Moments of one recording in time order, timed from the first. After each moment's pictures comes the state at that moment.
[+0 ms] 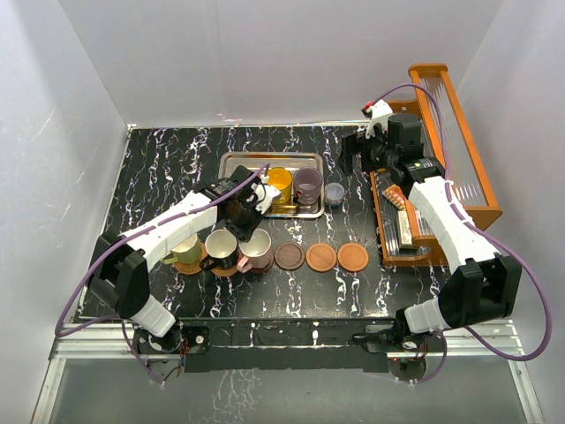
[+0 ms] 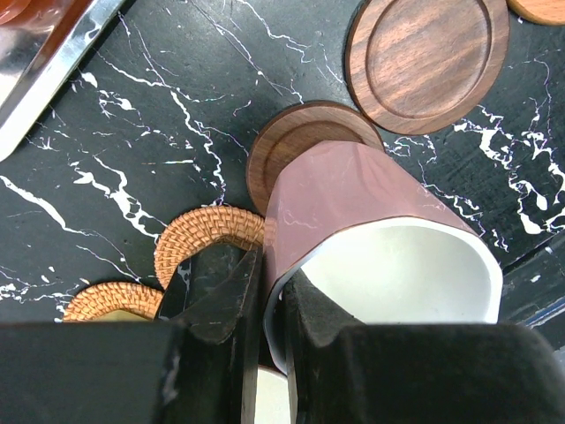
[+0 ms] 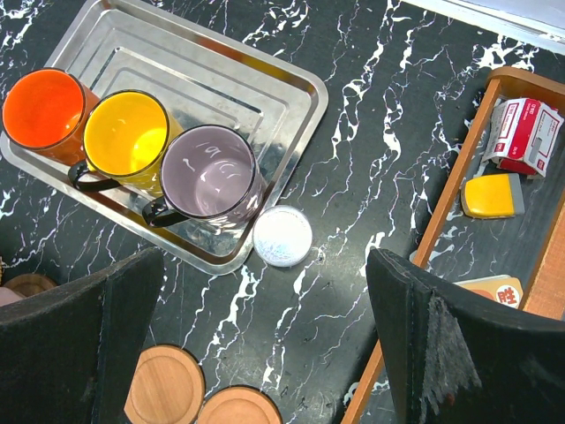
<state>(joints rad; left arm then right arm) -0.64 1.55 1.22 -0.87 0.10 0.13 0.18 1.41 1.31 -0.40 -0.26 -0.05</state>
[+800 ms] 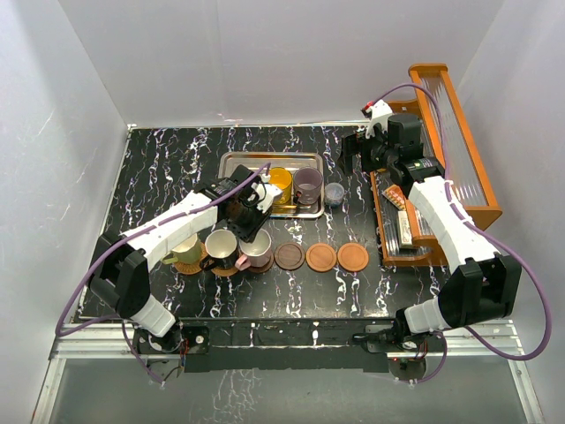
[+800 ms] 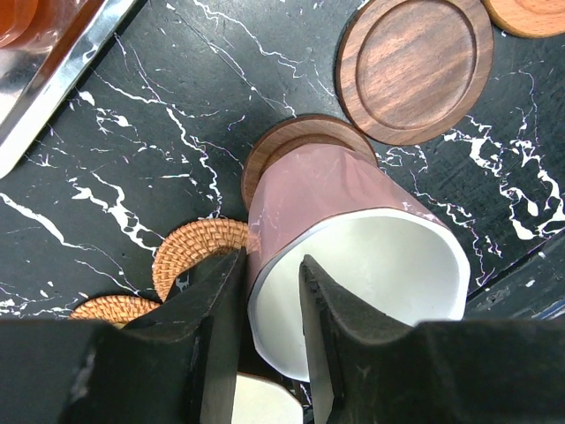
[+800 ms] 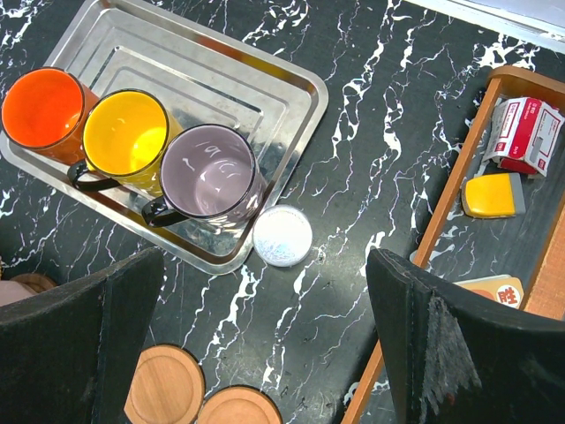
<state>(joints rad) -0.64 1.56 1.21 -0.84 0.12 0.14 0.18 1.41 1.31 -0.40 -0.26 -0.05</state>
